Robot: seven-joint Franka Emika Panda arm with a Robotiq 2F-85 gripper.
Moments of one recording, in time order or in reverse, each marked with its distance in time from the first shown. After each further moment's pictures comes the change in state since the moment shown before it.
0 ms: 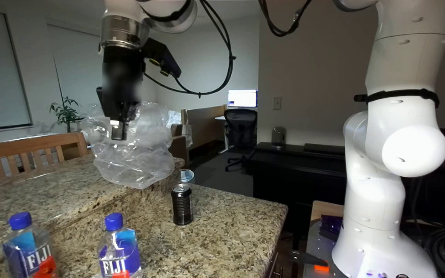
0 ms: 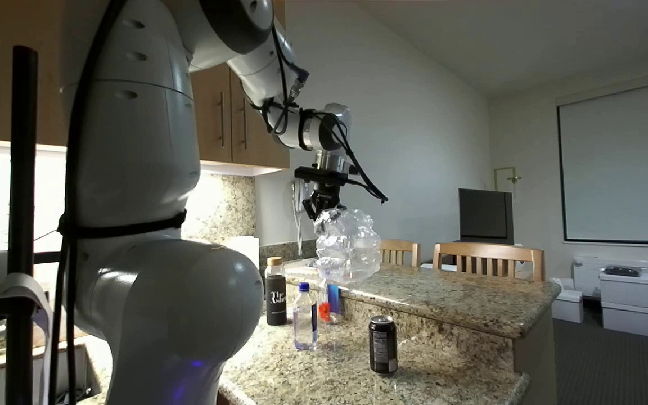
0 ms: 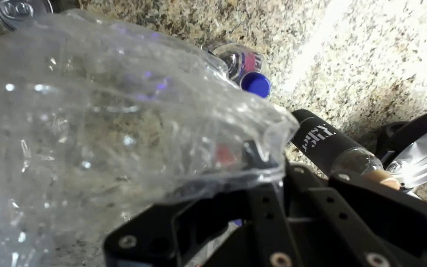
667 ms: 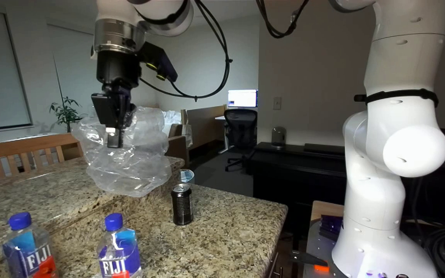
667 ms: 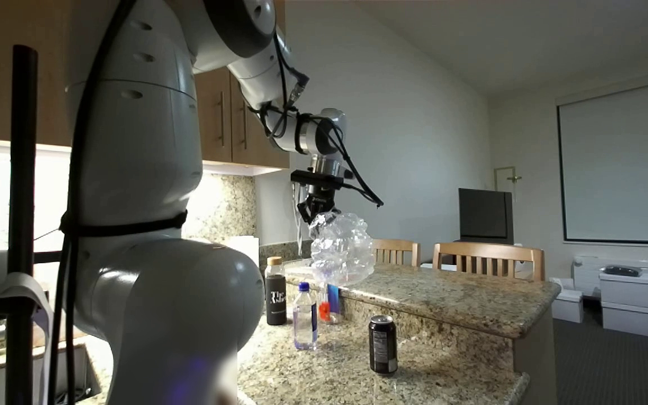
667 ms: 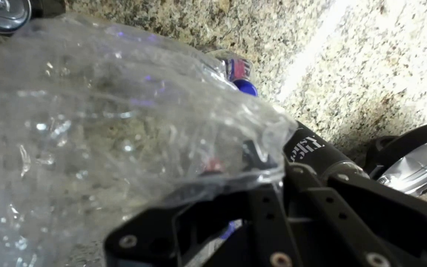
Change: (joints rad) arm 0.014 0.021 0.021 0.000 0.003 0.000 -0.017
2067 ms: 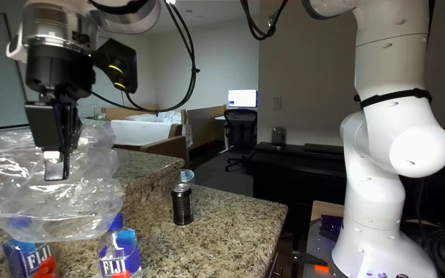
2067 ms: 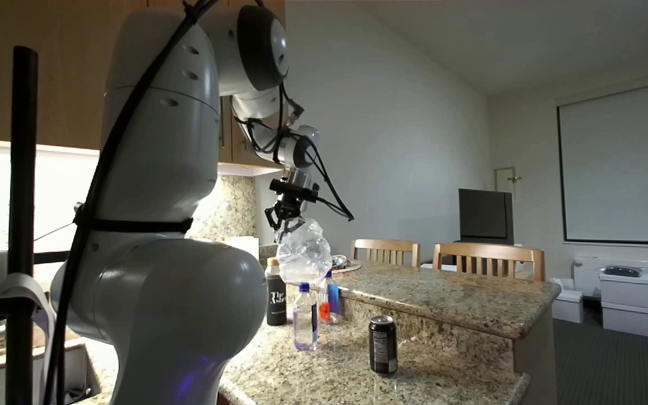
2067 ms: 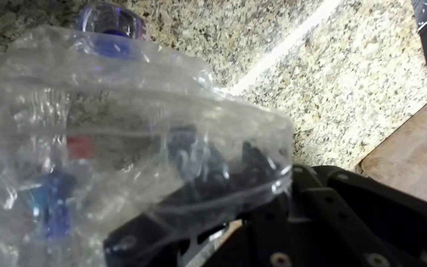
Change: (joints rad) arm 0.077 0.153 0.110 0.143 0.069 -0.035 -0.187
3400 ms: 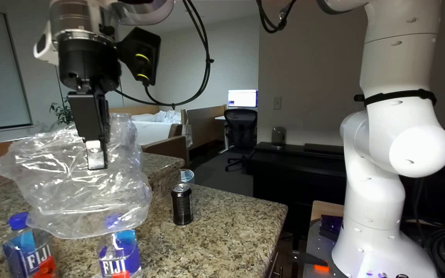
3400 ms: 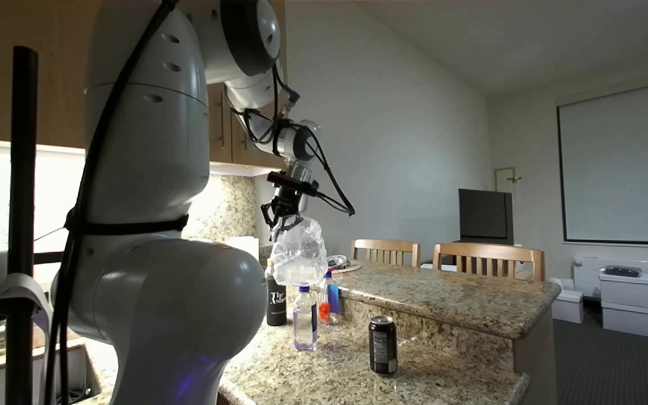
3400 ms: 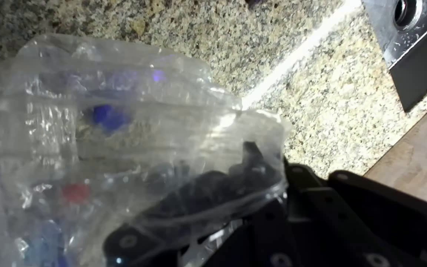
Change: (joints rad) arm -0.004 -0.086 -0.028 -0.058 0.021 -0.135 -0.007
